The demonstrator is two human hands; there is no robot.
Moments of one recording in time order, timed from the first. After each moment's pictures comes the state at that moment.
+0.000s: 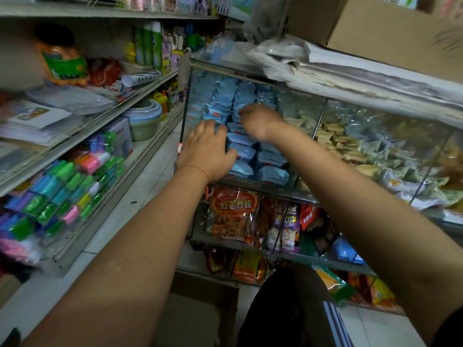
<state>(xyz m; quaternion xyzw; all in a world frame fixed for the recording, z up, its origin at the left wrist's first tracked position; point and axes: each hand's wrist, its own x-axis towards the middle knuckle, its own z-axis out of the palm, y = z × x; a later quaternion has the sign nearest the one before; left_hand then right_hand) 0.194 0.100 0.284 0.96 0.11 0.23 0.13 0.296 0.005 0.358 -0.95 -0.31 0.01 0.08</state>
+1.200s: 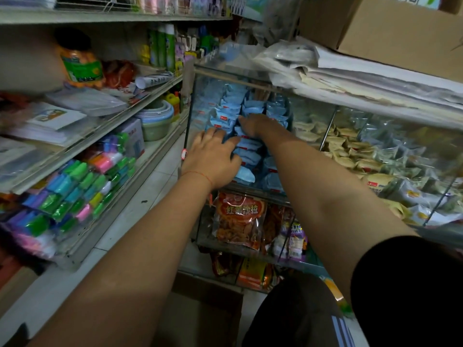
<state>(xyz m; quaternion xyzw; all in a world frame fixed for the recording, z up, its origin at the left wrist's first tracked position) 0.198 0.098 0.285 0.97 0.10 0.20 0.07 0.386 0.048 0.322 -0.98 -0.20 0.07 0.04</state>
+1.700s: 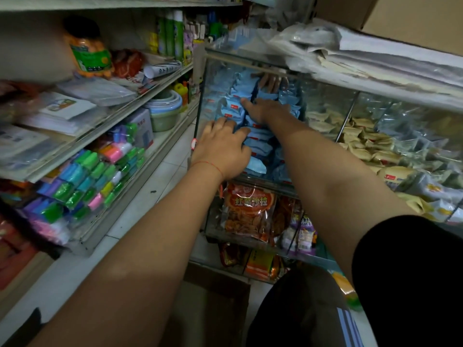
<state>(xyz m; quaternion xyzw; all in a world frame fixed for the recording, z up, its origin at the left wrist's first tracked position) 0.198 0.100 0.288 0.97 0.10 0.20 0.05 0.389 0.057 0.324 -0.98 -0.20 0.03 0.00</state>
